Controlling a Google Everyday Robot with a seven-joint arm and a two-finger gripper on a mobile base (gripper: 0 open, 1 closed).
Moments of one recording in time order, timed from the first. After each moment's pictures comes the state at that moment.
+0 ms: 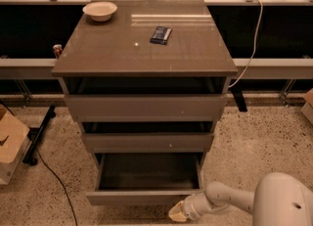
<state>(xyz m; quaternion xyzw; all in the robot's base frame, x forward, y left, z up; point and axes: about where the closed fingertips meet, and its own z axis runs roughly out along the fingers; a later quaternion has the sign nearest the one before) 0.447 -0.093 0.168 -0.48 0.79 0.33 0.19</state>
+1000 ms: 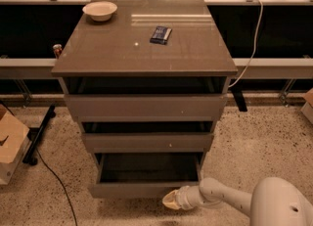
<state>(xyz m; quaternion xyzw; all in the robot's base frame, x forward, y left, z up) 0.506 -0.069 0.161 -0.50 0.76 0.29 0.28</state>
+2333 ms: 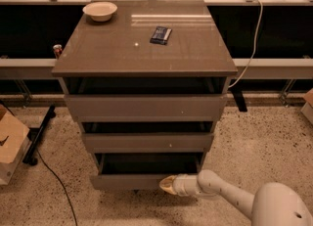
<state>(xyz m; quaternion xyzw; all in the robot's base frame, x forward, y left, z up) 0.576 -0.057 0.186 -0.51 0.74 0.25 0.37</state>
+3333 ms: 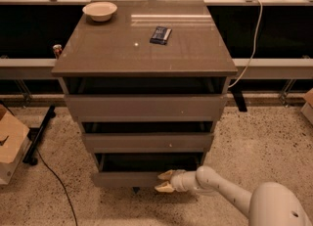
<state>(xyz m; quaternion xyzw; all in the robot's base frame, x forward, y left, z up) 0.599 -0.045 0.199 -0.51 0.72 0.25 0.39</state>
